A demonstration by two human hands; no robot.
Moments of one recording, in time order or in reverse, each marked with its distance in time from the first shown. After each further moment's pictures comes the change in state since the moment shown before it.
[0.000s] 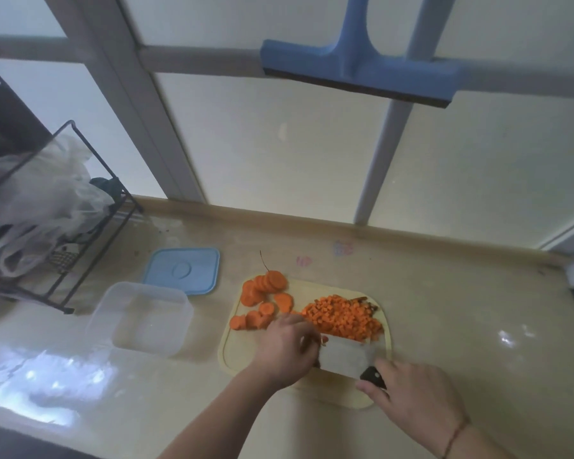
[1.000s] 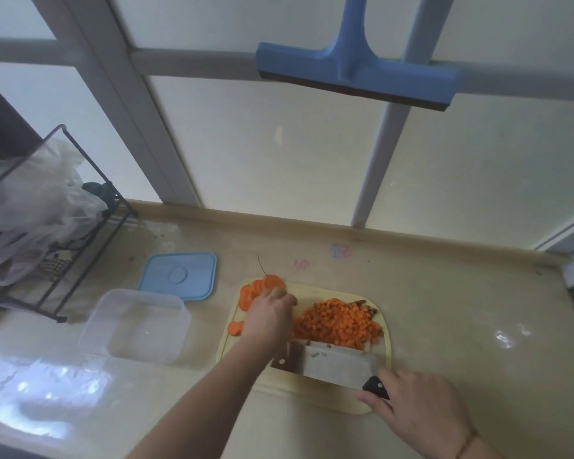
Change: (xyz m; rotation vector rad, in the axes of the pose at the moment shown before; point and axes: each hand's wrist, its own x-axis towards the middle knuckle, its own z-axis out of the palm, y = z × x) left_hand 0.044 -0.021 -0.019 0.307 0.050 -0.045; right_hand -0.003 -0.006 -0.014 0.016 -0.069 0.020
